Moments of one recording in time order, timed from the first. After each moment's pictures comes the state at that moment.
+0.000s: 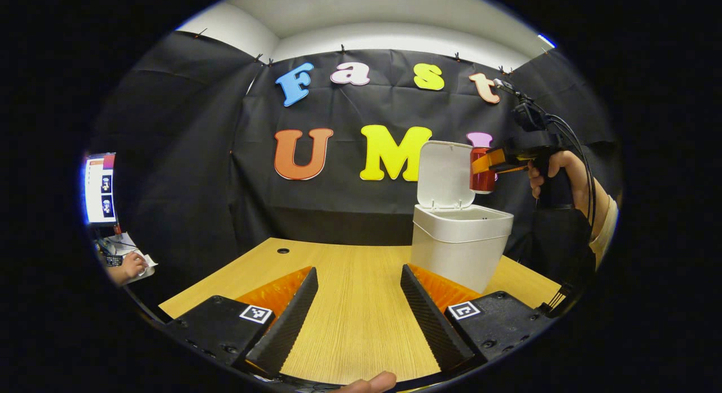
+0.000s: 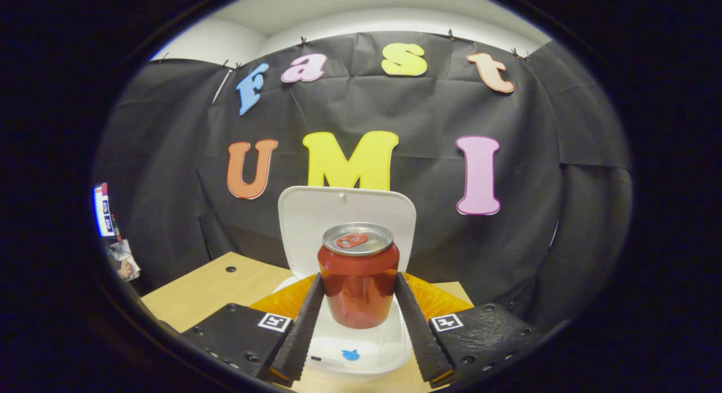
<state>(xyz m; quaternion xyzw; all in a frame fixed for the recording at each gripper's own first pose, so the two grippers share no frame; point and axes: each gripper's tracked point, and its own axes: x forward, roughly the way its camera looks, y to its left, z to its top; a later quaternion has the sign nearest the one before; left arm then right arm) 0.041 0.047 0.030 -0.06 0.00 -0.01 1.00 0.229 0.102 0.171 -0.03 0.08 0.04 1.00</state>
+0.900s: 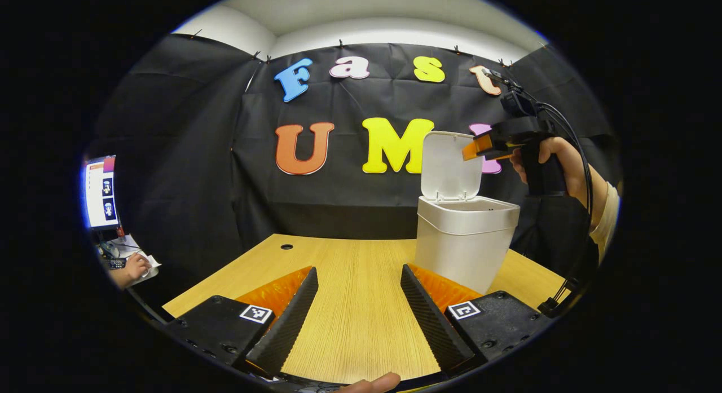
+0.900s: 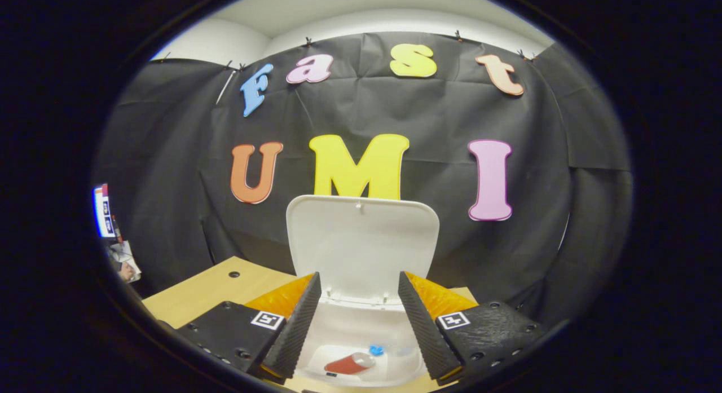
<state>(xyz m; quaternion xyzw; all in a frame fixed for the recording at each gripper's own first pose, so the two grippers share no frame) 0.043 0.038 0.023 -0.05 0.02 -0.01 1.00 0.232 0.124 0.191 -0.04 0.06 0.06 1.00</state>
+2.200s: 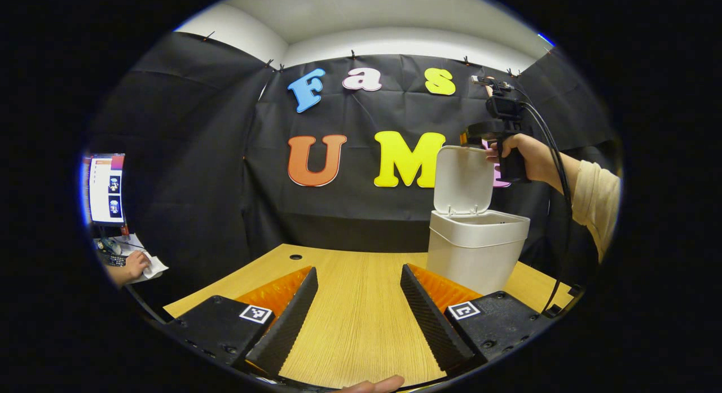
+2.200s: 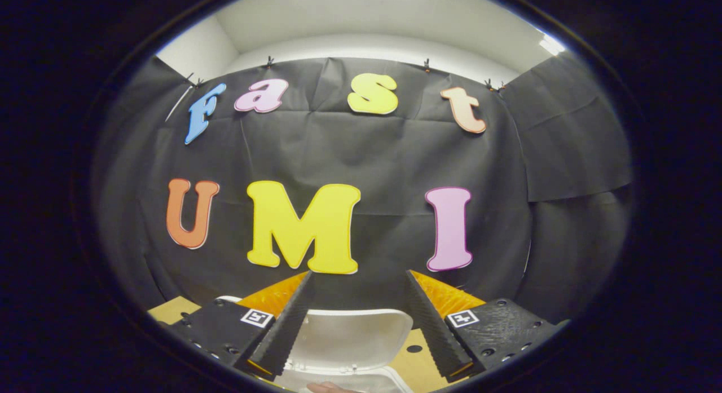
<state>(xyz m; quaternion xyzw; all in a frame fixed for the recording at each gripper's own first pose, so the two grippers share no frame) 0.048 0.063 0.023 -0.07 0.00 0.02 1.00 0.327 0.104 0.277 -0.03 -0.05 -0.09 0.99</state>
